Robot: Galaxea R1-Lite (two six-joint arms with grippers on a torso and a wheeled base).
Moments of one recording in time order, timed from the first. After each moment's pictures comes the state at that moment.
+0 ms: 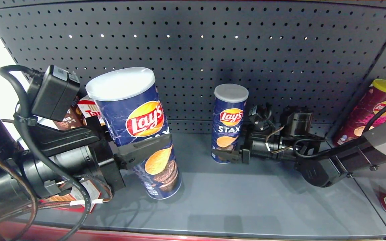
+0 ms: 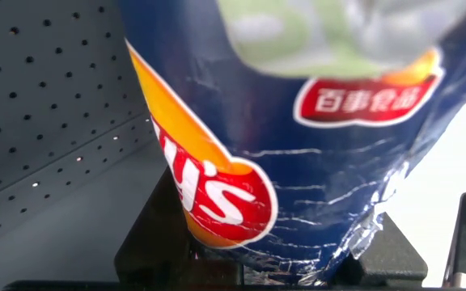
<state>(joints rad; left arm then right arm) -0.52 1.36 -0.61 -0.78 -0.42 0.02 0.43 2.07 -1.07 -0.92 0.76 -0.23</state>
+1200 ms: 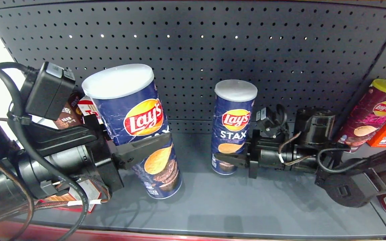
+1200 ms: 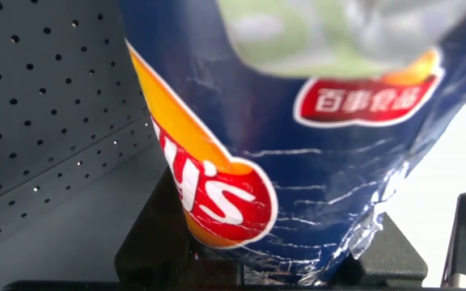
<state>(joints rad) -0.53 1.35 -0.62 -0.78 -0.42 0.02 0.52 1.87 -0.86 -0.92 0.72 -0.23</state>
